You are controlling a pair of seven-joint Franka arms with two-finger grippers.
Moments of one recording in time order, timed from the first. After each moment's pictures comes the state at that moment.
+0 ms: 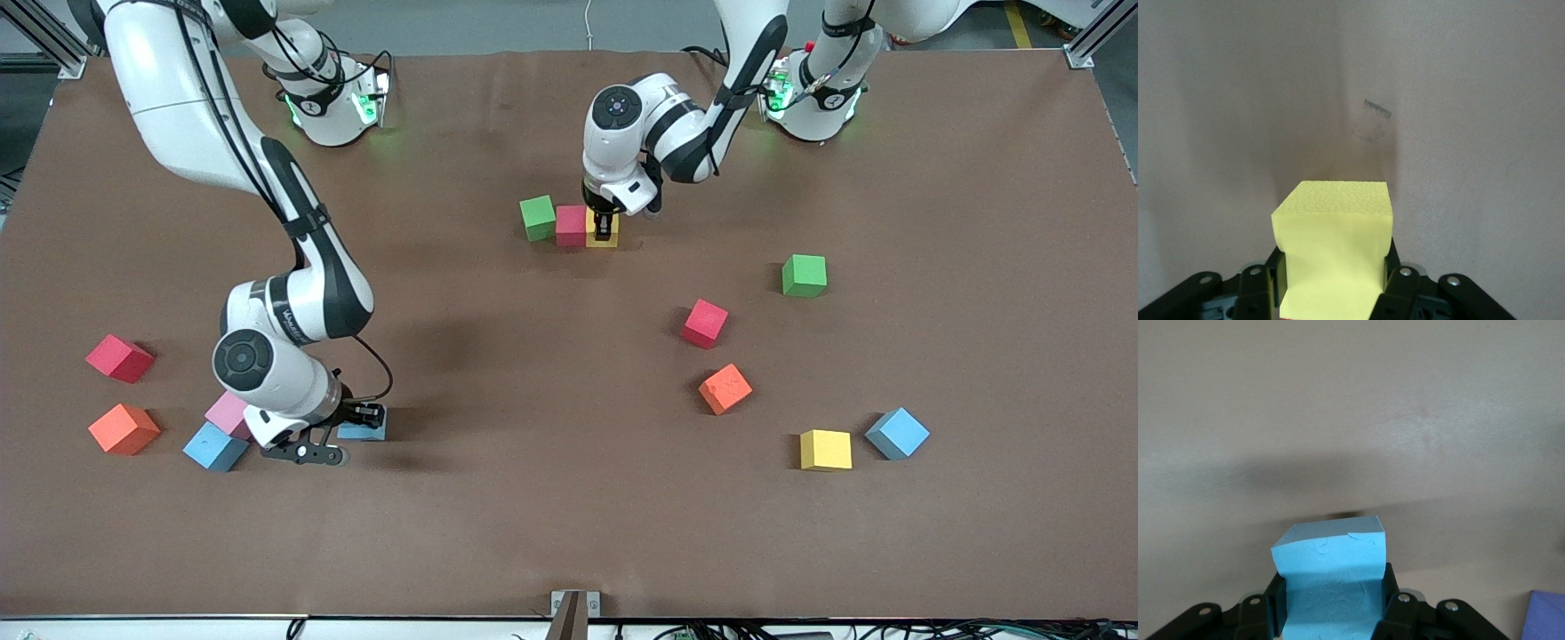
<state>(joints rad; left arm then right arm) -0.94 0.38 -0.08 -2.22 -0.06 2.63 -2.49 0.23 0.67 0.01 -1.58 -0.01 2.29 0.36</state>
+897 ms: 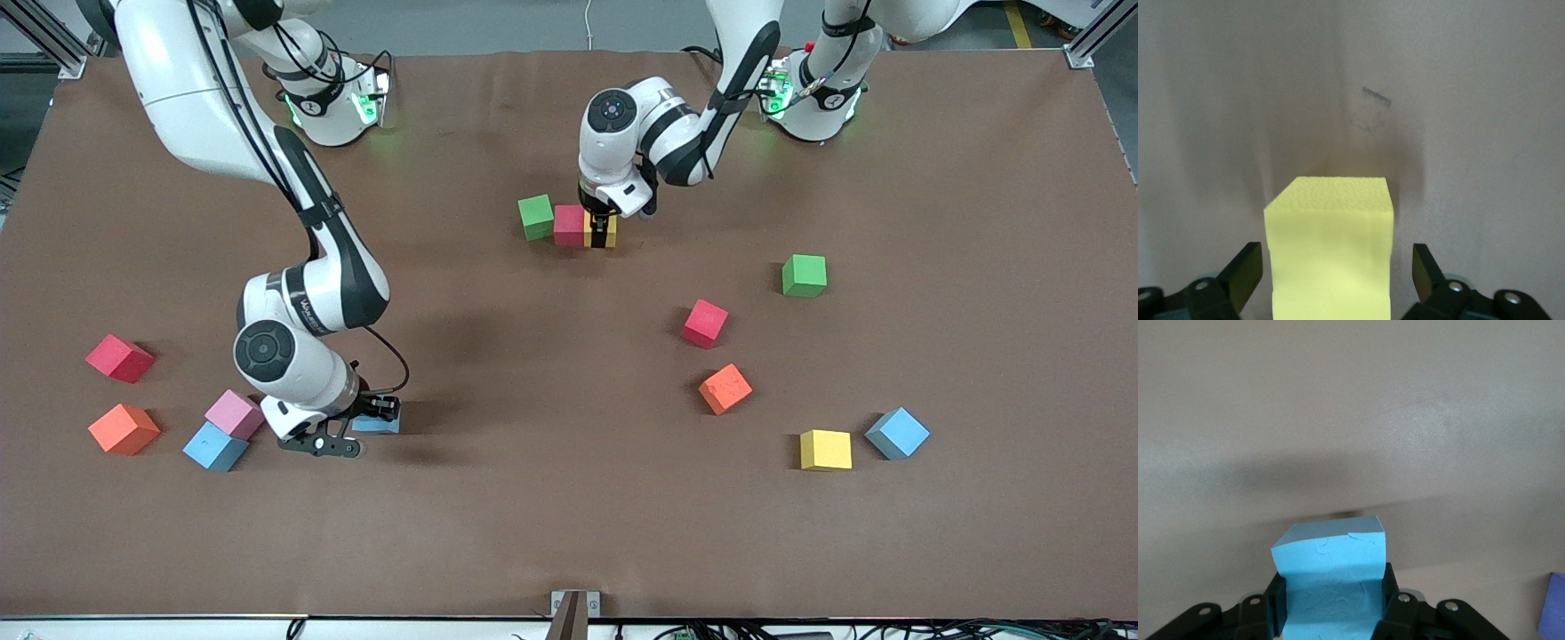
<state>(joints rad) -0.94 0.40 -0.08 -2.19 -0.06 2.63 -2.49 0.26 0.66 0.01 -1.59 -0.01 2.28 0.39</state>
